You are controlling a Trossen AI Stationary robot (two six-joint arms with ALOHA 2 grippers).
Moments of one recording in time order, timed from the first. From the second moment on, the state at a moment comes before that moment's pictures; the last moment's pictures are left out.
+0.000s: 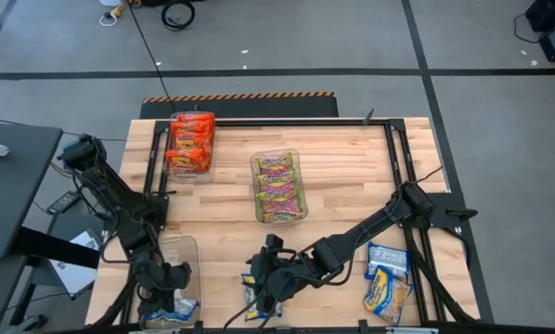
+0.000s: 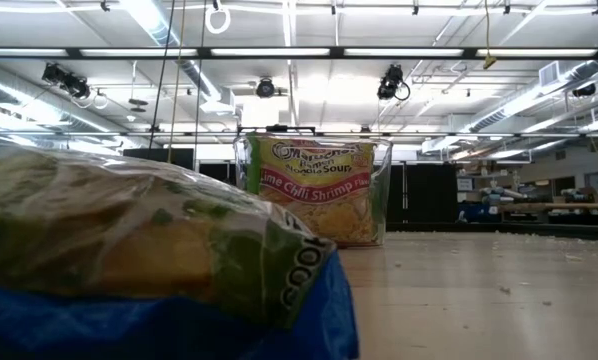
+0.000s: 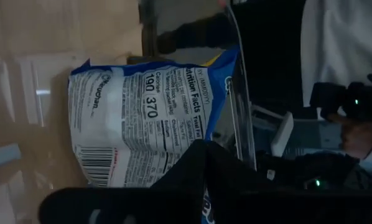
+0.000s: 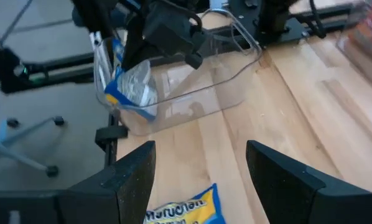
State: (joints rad) left arm -1.02 1.20 0.48 0.12 0.19 -1.14; right arm 0.52 2.12 1.95 -0.48 0.46 0.52
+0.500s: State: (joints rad) left arm -0.98 1.20 0.53 0.06 0.28 -1.14; right arm 0.51 2.12 1.93 -0.72 0.31 0.36
